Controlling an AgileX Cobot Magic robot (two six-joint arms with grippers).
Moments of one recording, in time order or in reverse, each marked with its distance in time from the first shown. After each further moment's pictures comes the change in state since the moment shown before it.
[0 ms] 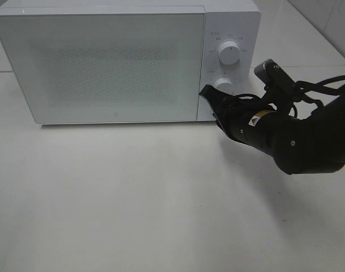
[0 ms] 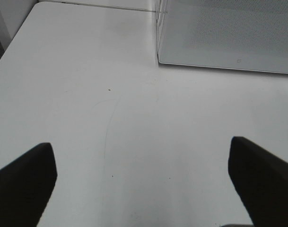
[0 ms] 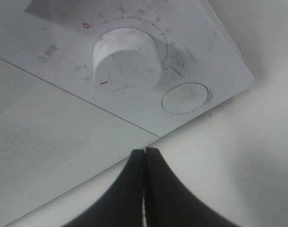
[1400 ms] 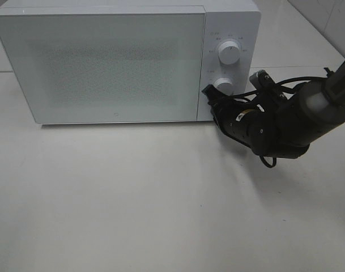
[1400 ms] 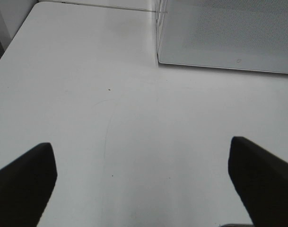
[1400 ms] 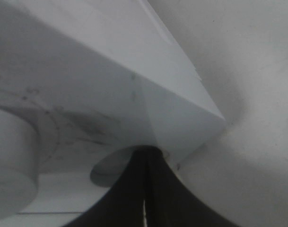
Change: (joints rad) left arm 0.000 0.000 0.000 -0.001 0.000 0.000; right arm -0.105 0.246 -0.227 0.008 0.011 0.111
